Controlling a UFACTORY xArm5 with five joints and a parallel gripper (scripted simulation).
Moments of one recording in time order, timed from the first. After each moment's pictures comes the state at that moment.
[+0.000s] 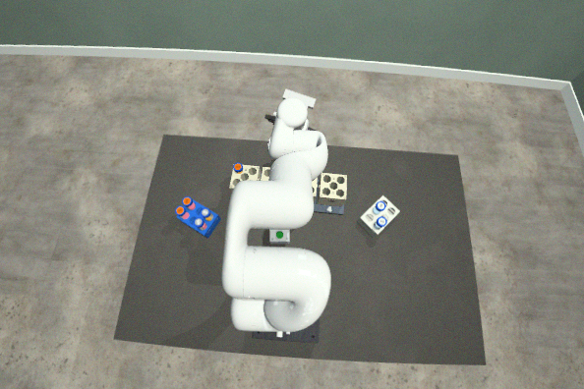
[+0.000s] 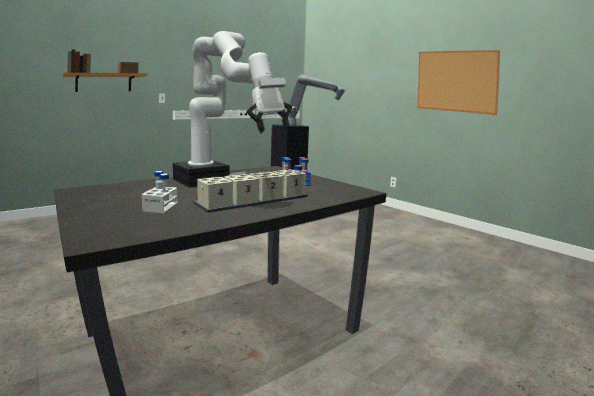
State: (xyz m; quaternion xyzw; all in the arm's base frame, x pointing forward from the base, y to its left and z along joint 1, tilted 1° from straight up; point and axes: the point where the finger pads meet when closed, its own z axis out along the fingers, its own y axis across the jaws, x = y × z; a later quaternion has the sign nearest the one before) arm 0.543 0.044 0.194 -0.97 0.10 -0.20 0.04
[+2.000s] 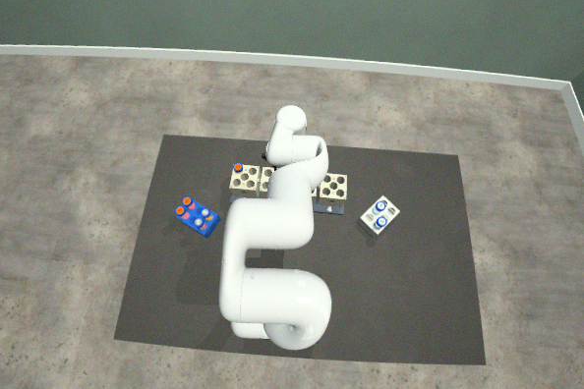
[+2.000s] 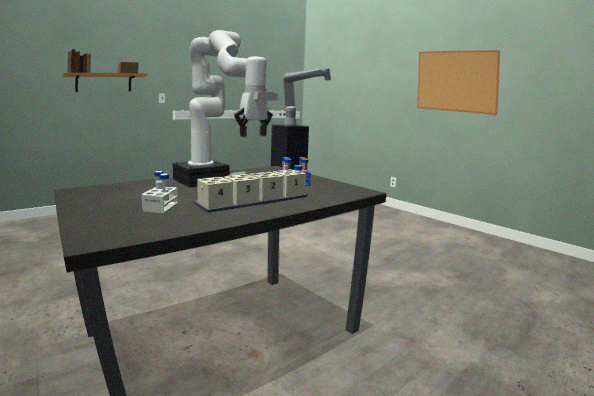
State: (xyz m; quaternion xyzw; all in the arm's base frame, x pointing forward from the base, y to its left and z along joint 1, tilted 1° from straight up) arm 0.419 0.037 0.166 -1.00 -0.05 0.01 0.00
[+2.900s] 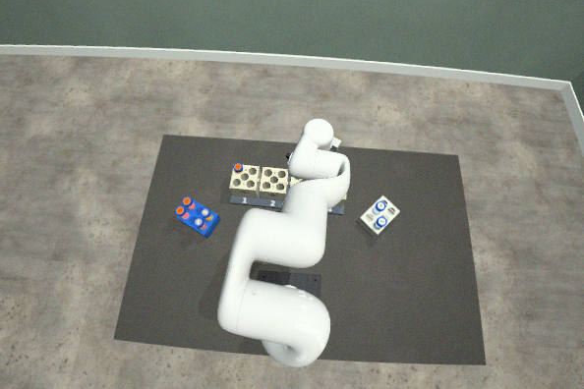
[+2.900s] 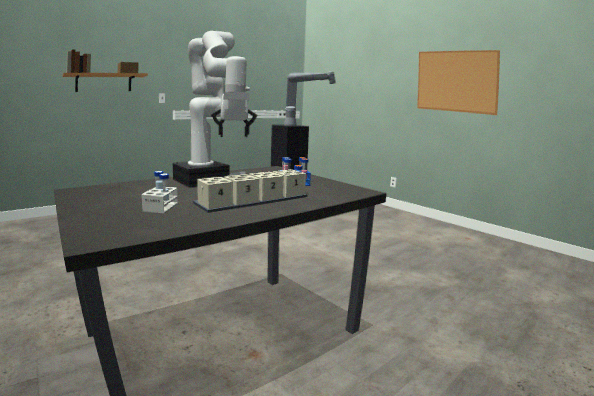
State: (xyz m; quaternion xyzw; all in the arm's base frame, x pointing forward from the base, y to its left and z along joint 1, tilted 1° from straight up) arm 0.391 -0.031 0.164 -0.98 0.20 0.01 0.00
